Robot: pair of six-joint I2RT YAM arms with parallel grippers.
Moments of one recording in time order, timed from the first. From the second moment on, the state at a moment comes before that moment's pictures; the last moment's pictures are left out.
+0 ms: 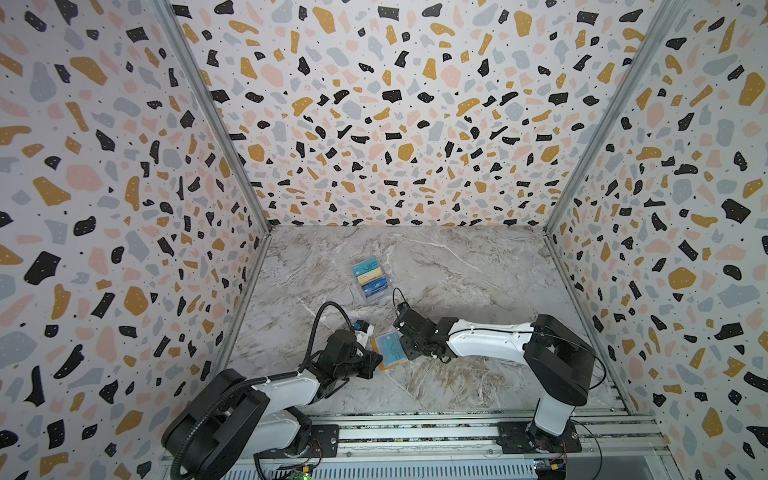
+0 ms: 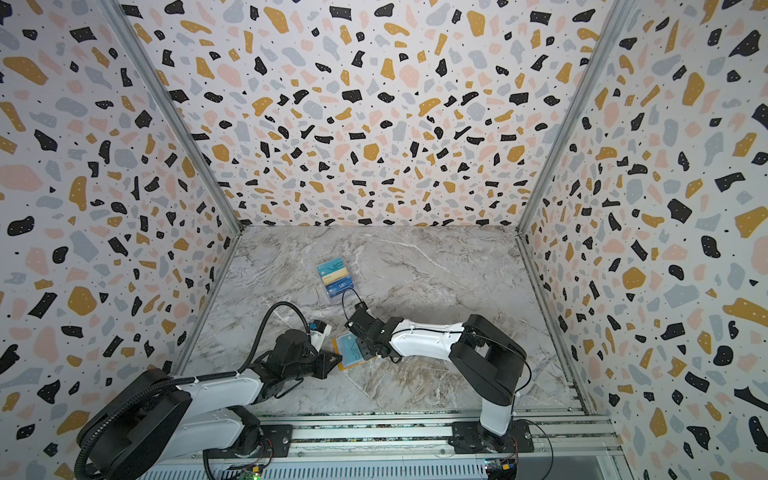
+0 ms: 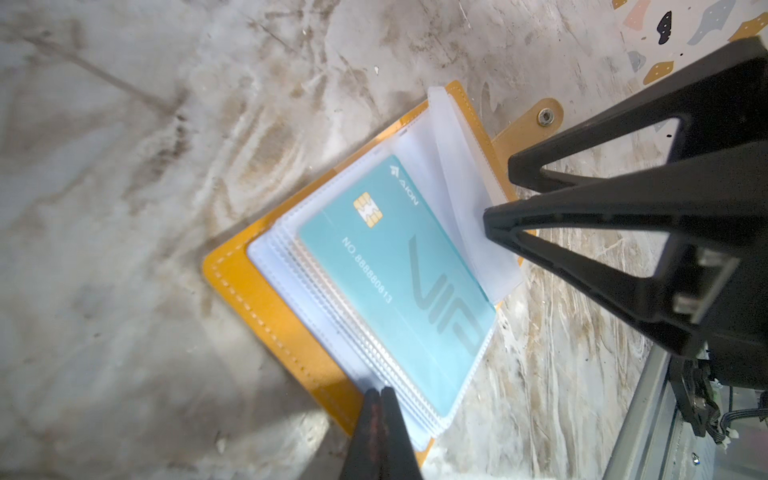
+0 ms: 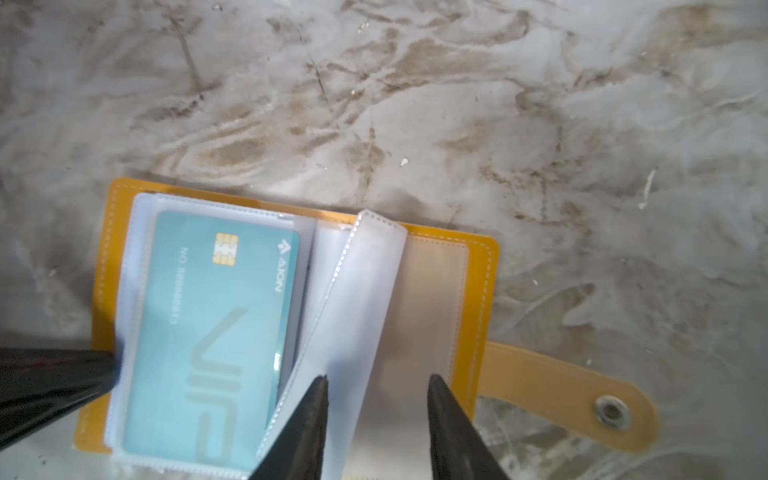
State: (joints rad) left arm -0.57 1.24 0.18 0.32 0.34 -0.48; right arm 1.04 1.76 1.07 -0.41 0.25 0.45
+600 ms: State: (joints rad) left arm -0.57 1.24 0.18 0.32 0.34 -0.48; right arm 1.01 1.67 1.07 -0.55 0.32 0.47
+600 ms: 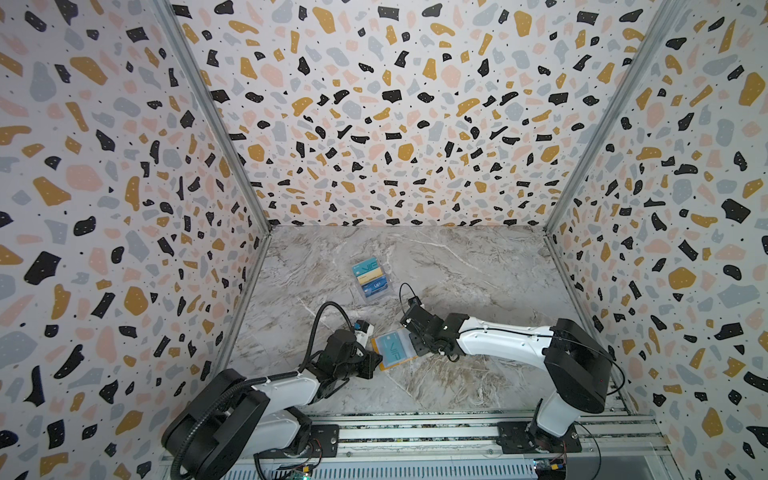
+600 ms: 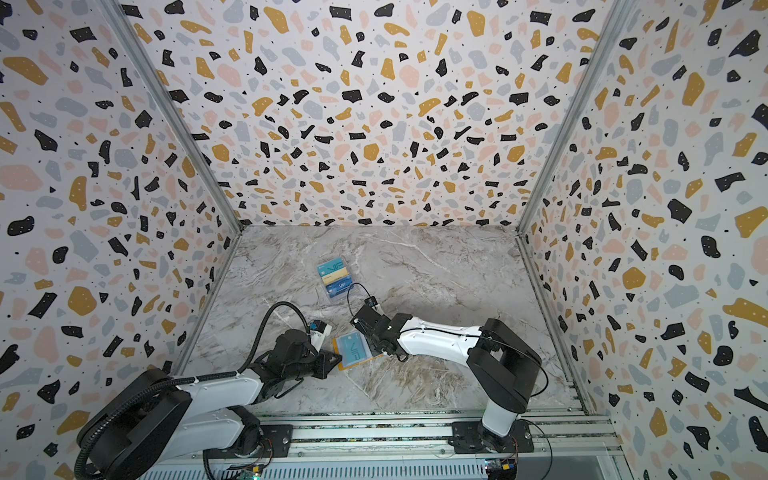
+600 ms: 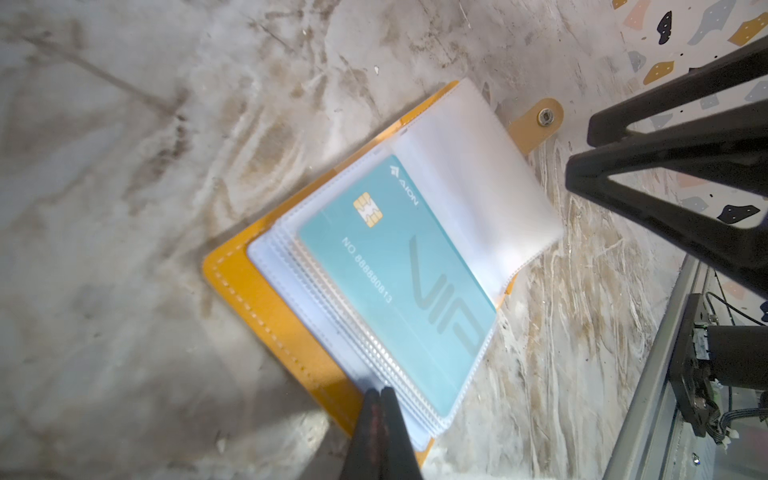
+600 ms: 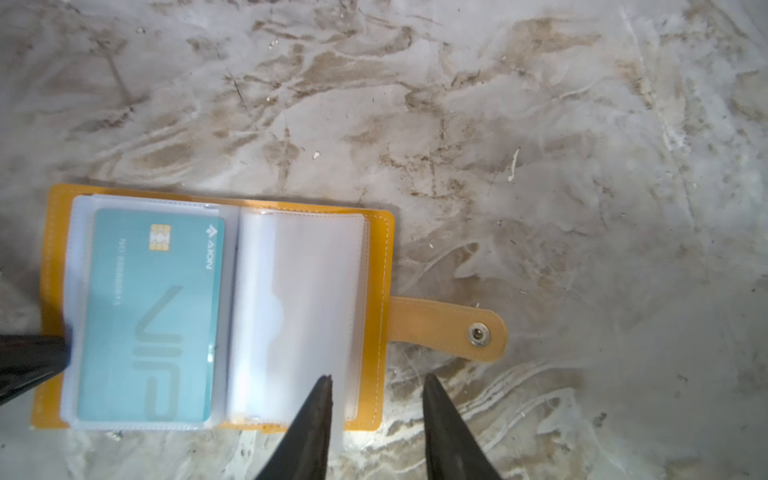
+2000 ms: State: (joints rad) left arm -0.57 1.23 0.20 0.29 0.28 -0.47; right arm 0.92 1.79 0.94 -0.10 -0.35 0.52
